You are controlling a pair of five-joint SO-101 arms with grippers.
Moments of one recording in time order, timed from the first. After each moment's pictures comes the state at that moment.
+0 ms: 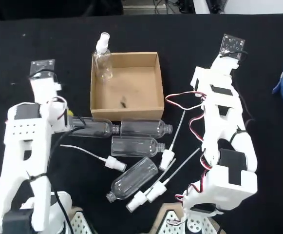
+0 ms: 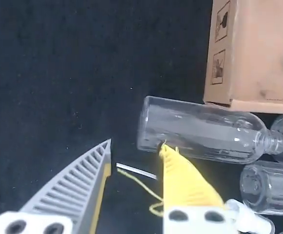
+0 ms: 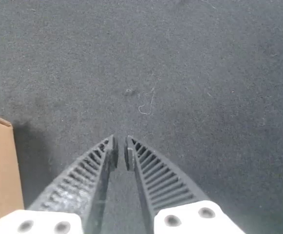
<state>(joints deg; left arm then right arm) -10.7 -29.7 38.5 64.7 -2.9 11.2 7.7 27.0 17.1 -8.9</state>
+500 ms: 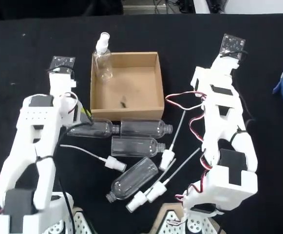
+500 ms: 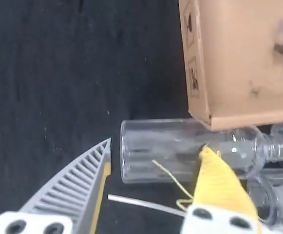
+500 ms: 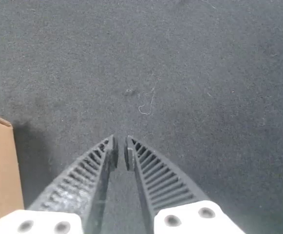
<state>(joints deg) -6.6 -17.8 35.3 56.7 -8.7 11.2 7.7 27.0 17.1 -8.9</state>
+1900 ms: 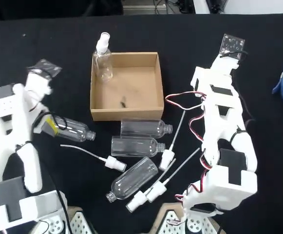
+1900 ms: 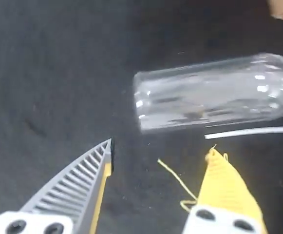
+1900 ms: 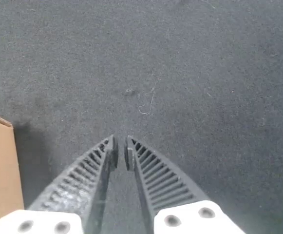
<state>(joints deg) -23.6 -11.2 21.8 71.7 -49.5 11.2 7.7 27.0 17.1 -8.9</state>
